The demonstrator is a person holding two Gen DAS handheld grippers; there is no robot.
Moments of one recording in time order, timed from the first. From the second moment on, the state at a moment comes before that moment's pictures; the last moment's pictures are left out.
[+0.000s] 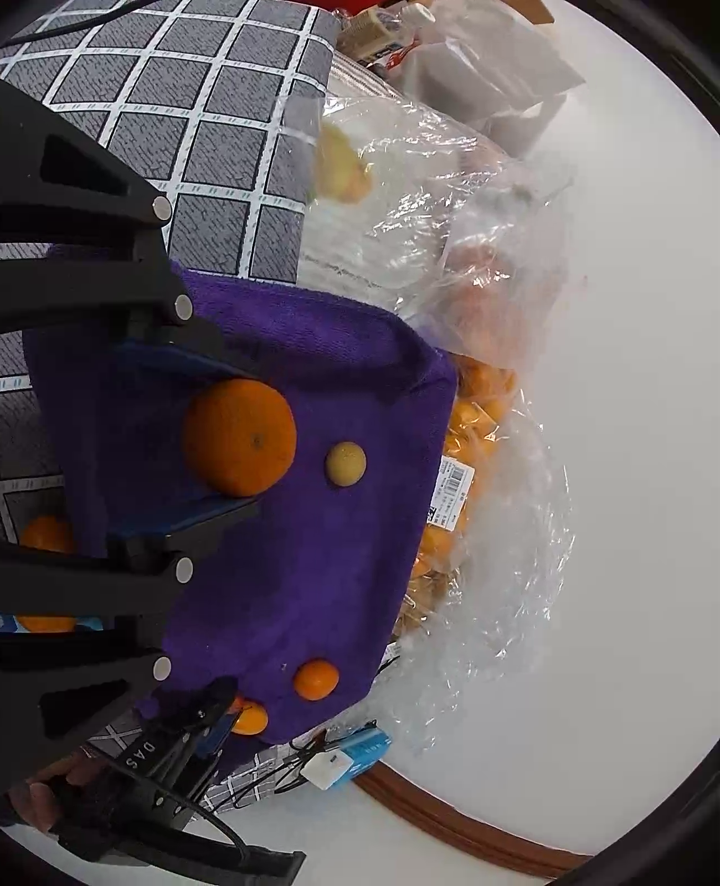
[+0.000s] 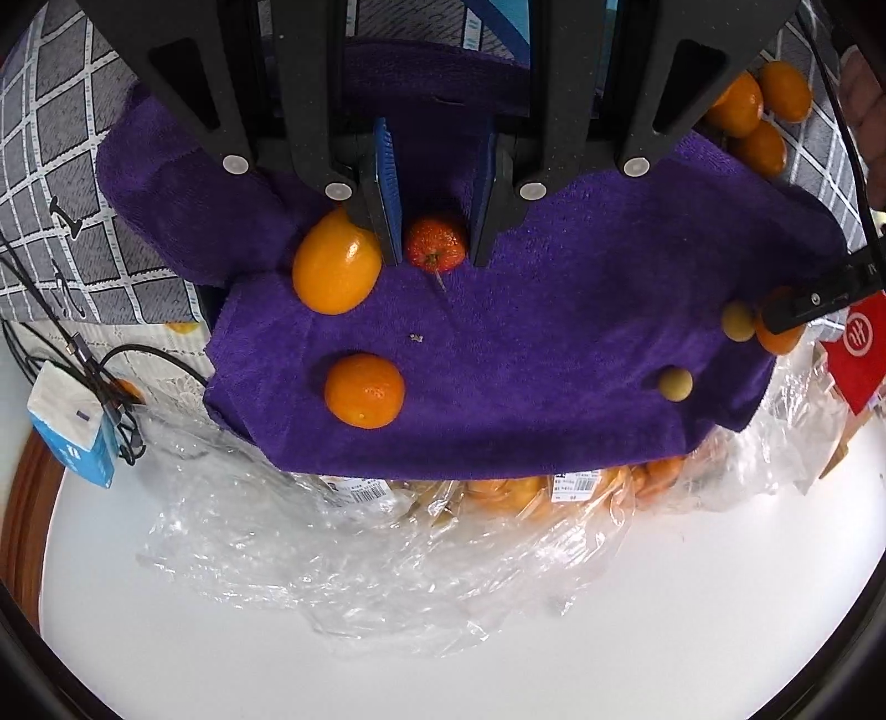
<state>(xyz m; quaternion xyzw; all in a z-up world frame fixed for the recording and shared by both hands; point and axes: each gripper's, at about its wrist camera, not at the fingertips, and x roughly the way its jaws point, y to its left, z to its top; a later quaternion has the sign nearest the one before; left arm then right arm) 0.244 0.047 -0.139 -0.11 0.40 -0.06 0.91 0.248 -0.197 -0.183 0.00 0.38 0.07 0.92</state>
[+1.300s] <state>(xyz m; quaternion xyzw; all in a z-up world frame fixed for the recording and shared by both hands) 0.235 0.039 -0.132 -0.10 0.37 -0.07 0.92 0.222 -0.207 -0.150 0.00 0.31 0.04 0.95</state>
